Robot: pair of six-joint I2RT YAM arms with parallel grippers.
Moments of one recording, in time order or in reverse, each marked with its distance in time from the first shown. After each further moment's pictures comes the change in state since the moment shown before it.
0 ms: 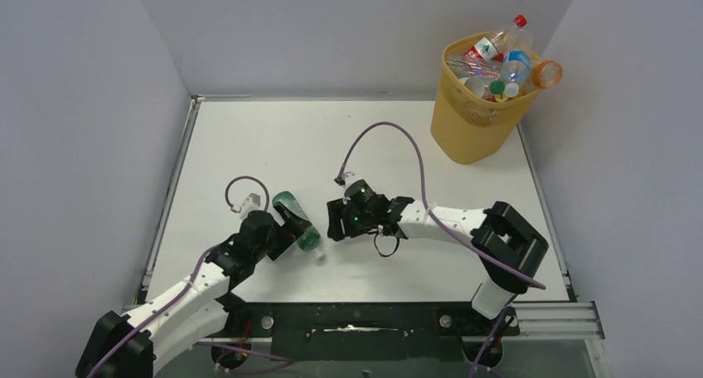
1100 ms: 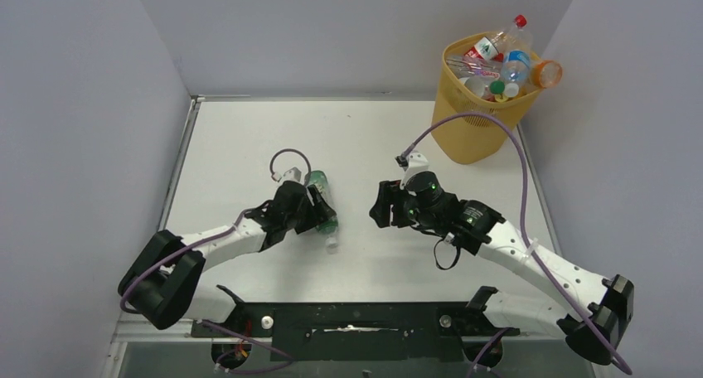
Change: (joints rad) left arm -0.051 0.517 0.233 0.198 0.078 0.195; right arm -0.119 -0.617 -0.023 -0.408 0.190 0.011
